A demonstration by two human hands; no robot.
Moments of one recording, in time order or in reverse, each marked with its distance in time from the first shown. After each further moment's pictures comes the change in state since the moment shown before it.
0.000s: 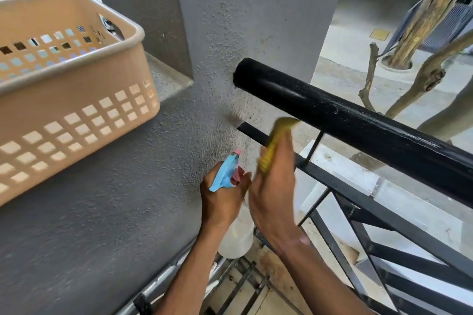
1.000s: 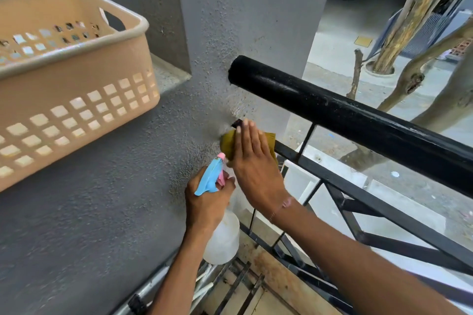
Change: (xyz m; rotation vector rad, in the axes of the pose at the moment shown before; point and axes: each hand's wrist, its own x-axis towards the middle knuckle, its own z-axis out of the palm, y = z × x) left_hand -0.002 -0.028 -0.021 0.073 -0.014 -0.071; right_hand 0.029 0.018 0.015 -1.020 -0.486 -0.374
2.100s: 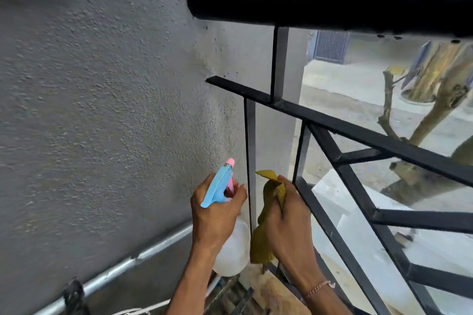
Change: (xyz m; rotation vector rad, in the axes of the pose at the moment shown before) left_hand -0.070 -0.079 0.088 0.038 0.157 0.222; right_hand -0.140 0.050 0.145 1.049 0.312 0.453
